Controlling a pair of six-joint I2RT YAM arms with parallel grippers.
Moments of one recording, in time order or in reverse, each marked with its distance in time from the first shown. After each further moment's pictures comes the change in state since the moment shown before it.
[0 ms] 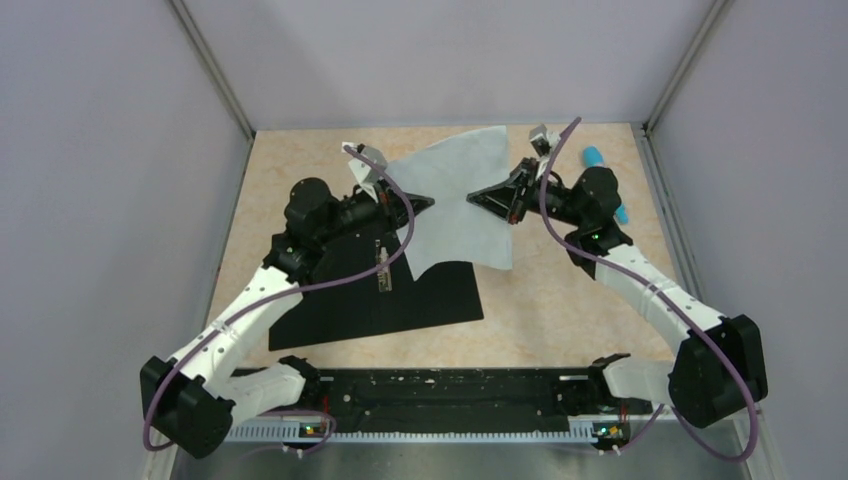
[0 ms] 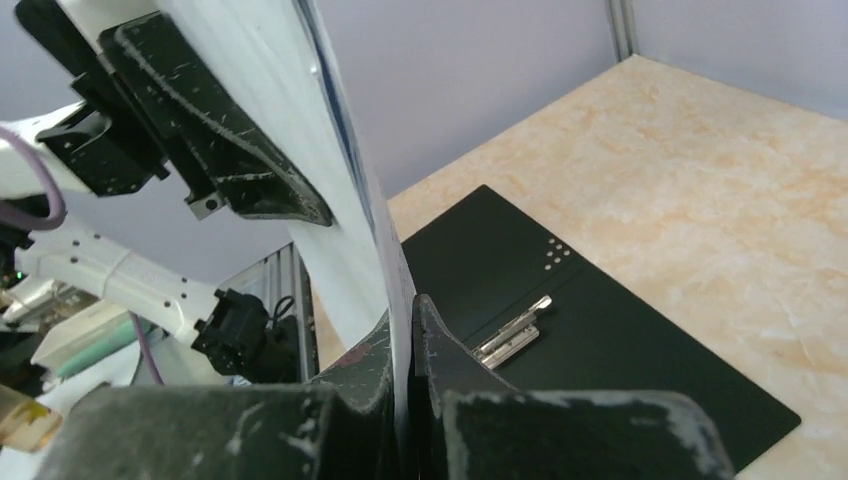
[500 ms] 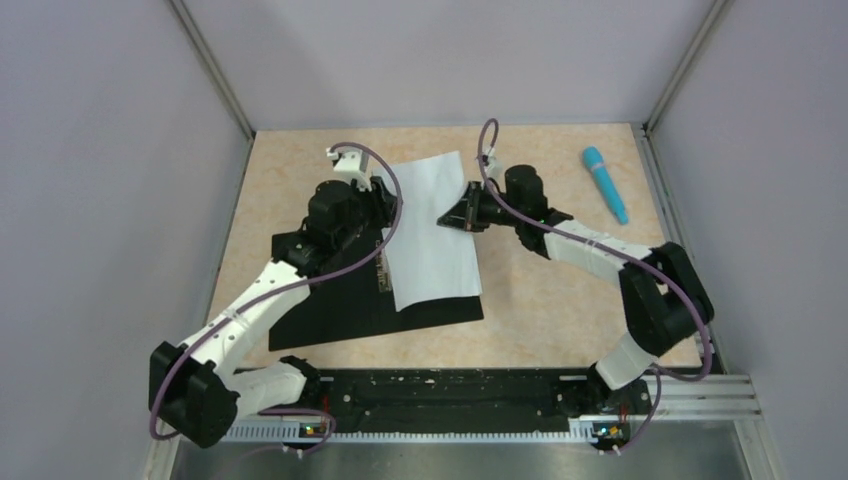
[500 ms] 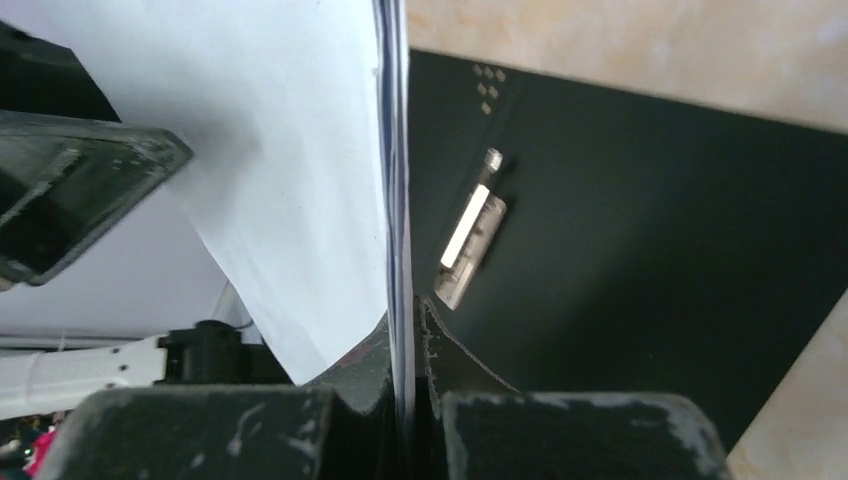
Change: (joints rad) left arm 0.001 0.052 0.011 -0.288 -0.614 -0.161; right arm 0.127 0.323 0.136 -0.327 0.263 0.101
